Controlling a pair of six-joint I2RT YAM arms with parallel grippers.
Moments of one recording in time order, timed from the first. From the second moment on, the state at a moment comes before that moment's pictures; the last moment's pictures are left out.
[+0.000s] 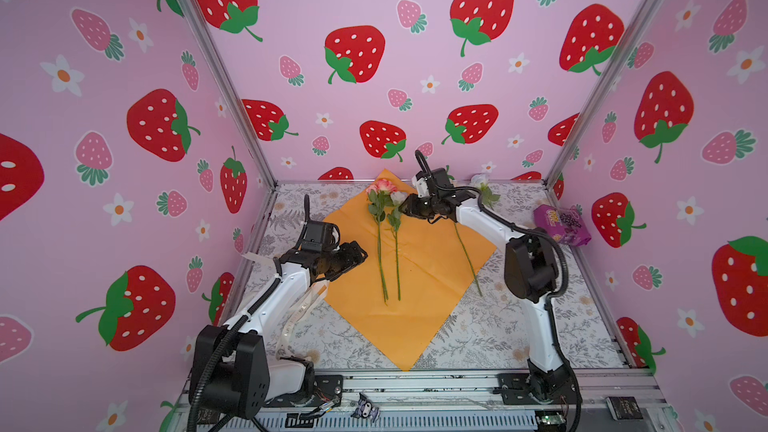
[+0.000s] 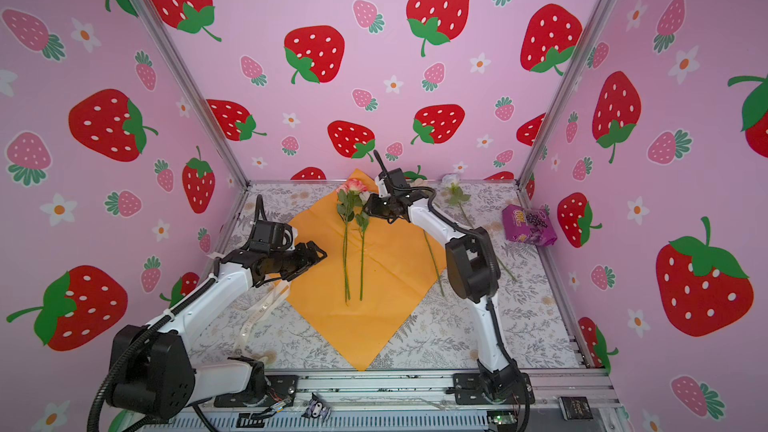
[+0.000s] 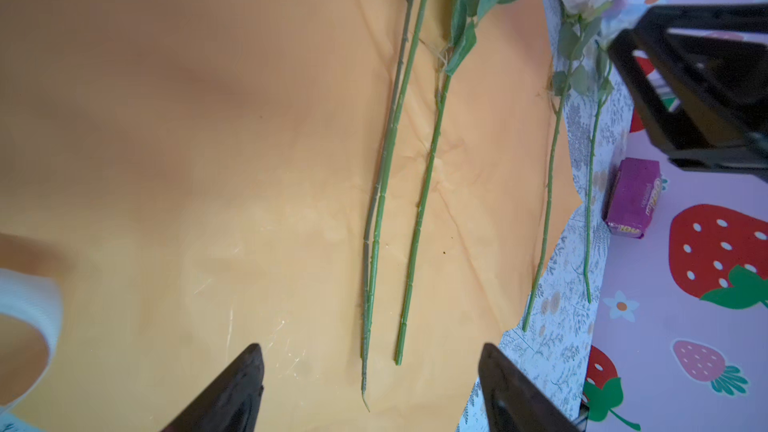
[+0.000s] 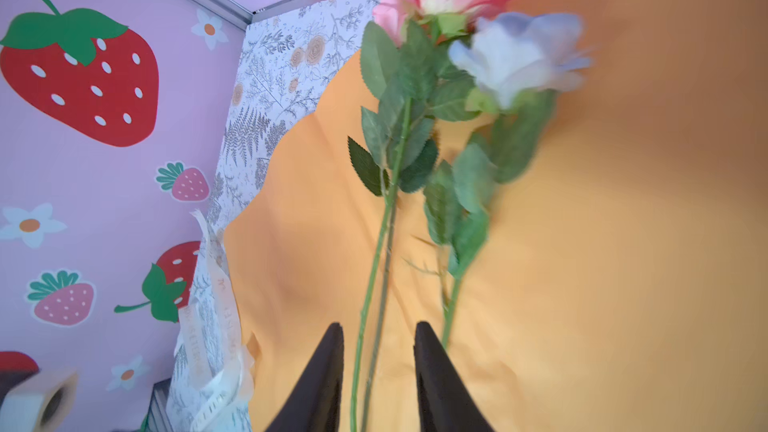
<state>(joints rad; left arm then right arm) -0.21 1.32 0.88 -0.51 0.37 -0.63 0.58 2.11 1.80 -0.43 -0.32 0.51</state>
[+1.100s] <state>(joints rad) -0.60 1.65 1.21 -0.52 0.34 -0.60 0.35 2.23 1.68 -0.57 -0.18 0.20</state>
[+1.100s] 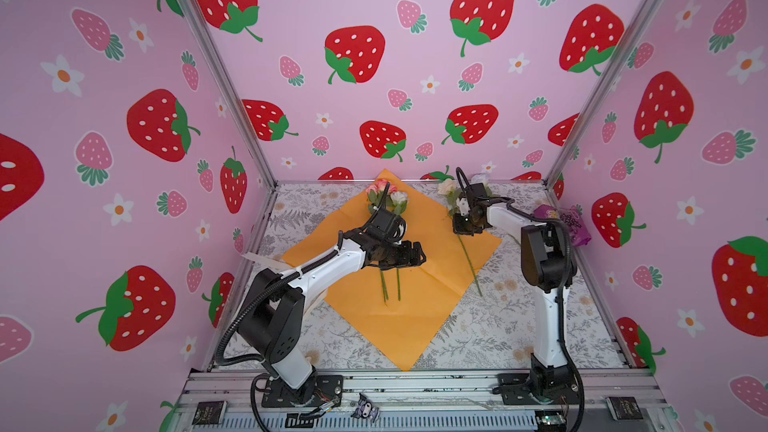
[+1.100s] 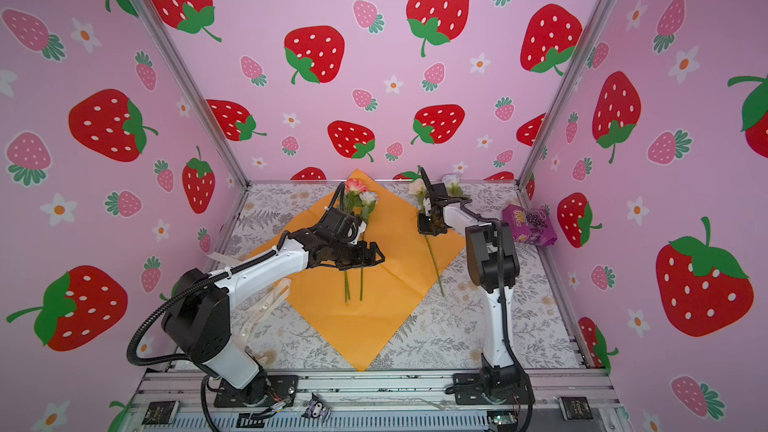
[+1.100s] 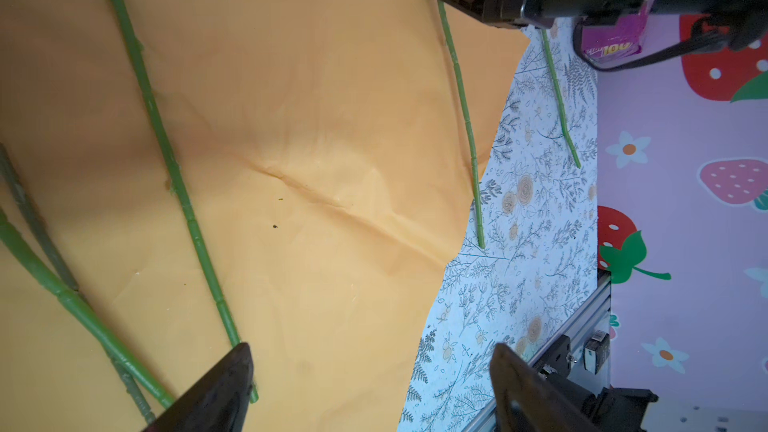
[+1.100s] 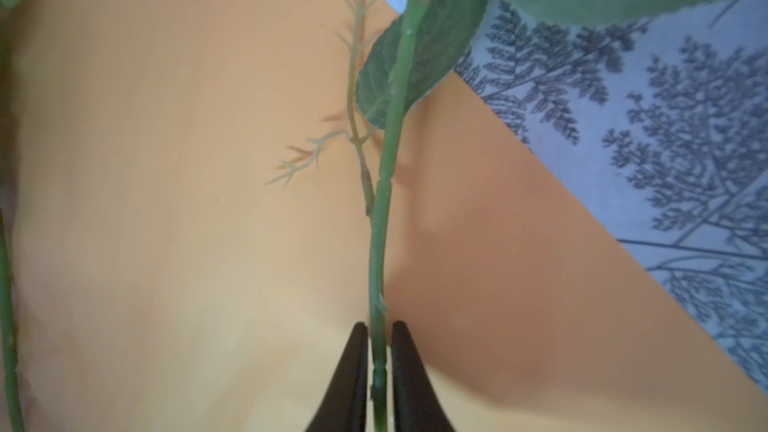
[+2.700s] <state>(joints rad) -0.36 1.24 0.94 -0.56 0.10 -0.68 0.65 2.14 1.59 -0.10 -0.44 0.72</state>
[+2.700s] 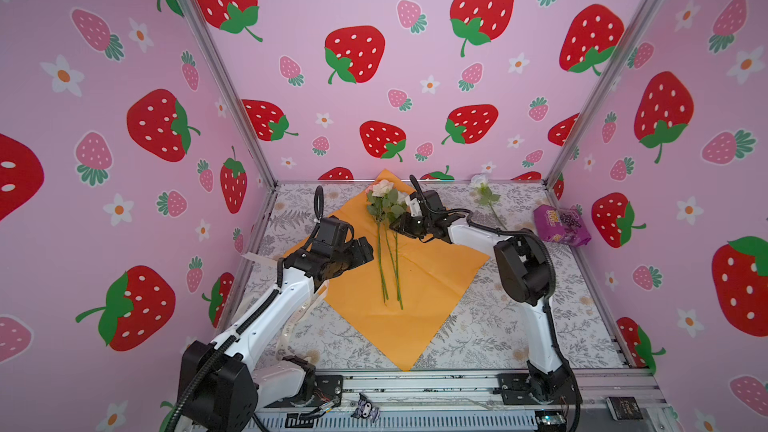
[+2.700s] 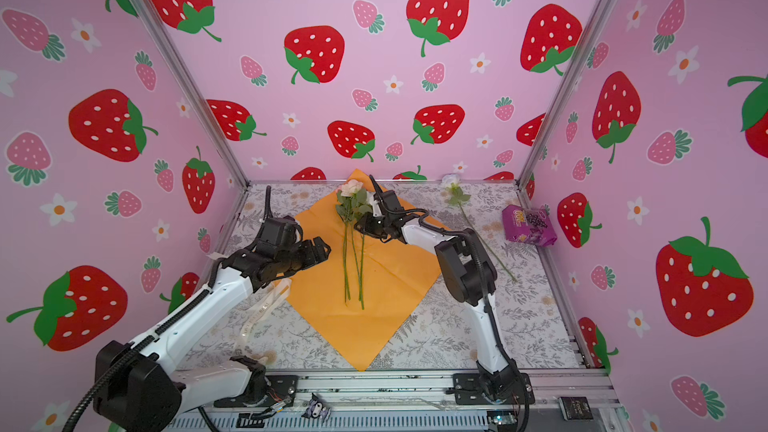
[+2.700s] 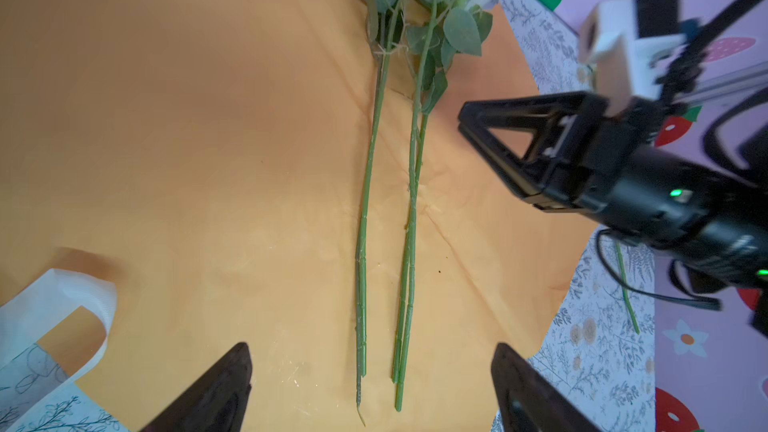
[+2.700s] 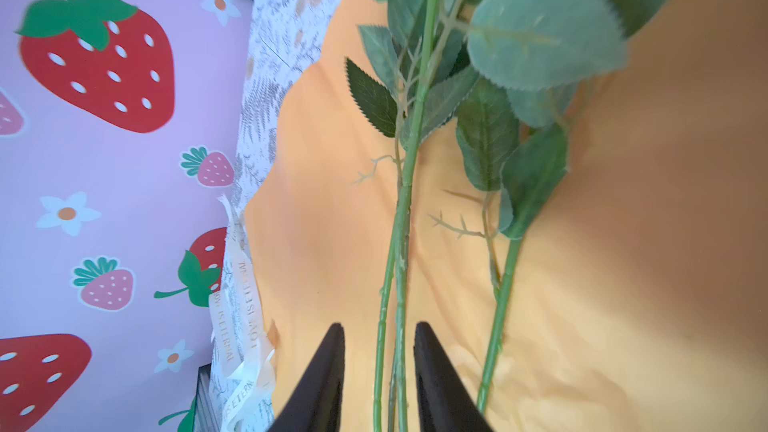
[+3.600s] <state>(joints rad) -0.71 1.78 1.39 -0.53 0.26 -0.62 0.06 2.21 1.67 -0.40 -0.06 0.01</state>
